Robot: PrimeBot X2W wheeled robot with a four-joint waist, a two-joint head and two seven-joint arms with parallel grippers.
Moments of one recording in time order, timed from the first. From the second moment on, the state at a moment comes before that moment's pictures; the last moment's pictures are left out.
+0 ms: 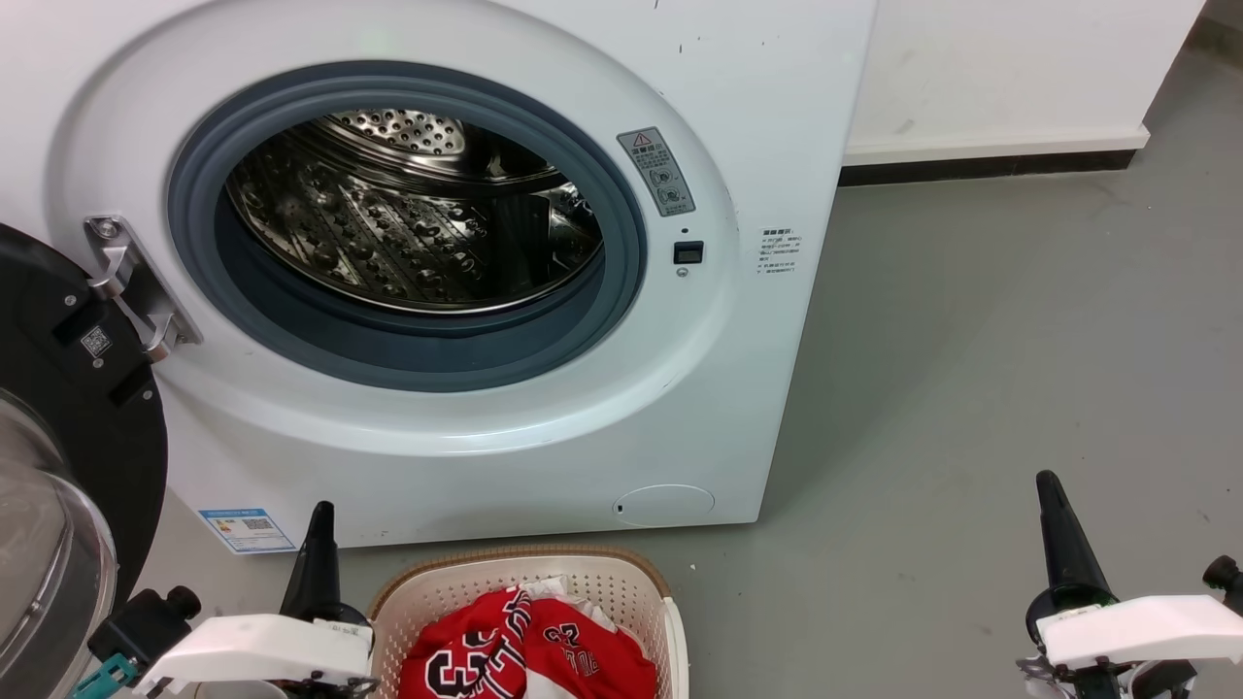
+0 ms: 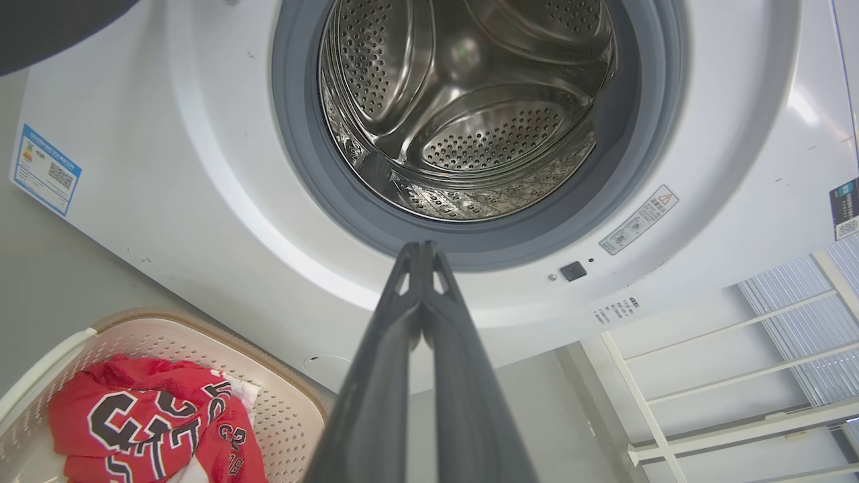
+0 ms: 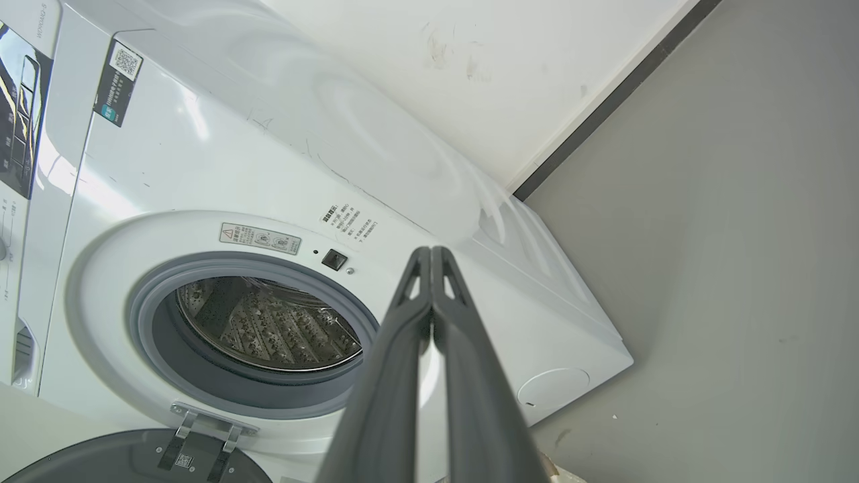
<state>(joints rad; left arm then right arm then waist) 0.01 0.05 0.08 0.14 -0.92 -0.07 -0.05 0.00 -0.07 -0.05 0.16 0.96 0.13 -0.09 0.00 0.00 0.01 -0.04</state>
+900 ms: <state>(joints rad) -0.04 0.05 0.10 0.18 -1.21 -0.10 0.02 -0.04 -0.08 -0.06 0.19 1.25 0.13 -0.02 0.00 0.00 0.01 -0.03</state>
